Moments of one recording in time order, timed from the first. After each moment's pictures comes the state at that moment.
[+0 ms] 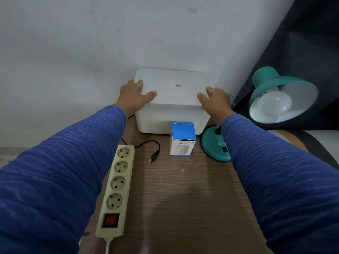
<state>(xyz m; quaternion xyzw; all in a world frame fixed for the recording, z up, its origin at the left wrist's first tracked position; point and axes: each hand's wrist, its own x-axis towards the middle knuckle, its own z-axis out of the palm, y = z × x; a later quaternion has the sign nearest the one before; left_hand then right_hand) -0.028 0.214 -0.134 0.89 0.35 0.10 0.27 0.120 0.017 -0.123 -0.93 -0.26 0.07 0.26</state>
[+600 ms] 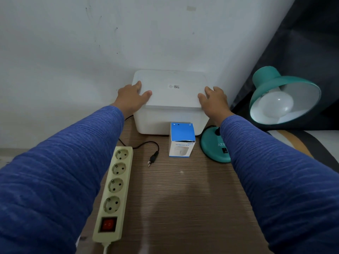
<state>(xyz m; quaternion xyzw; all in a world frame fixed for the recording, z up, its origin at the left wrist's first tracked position) -0.022 0.219 -0.136 0.91 0.35 0.03 0.20 0.128 0.022 -0.132 -0.93 -0.28 0.08 0.24</state>
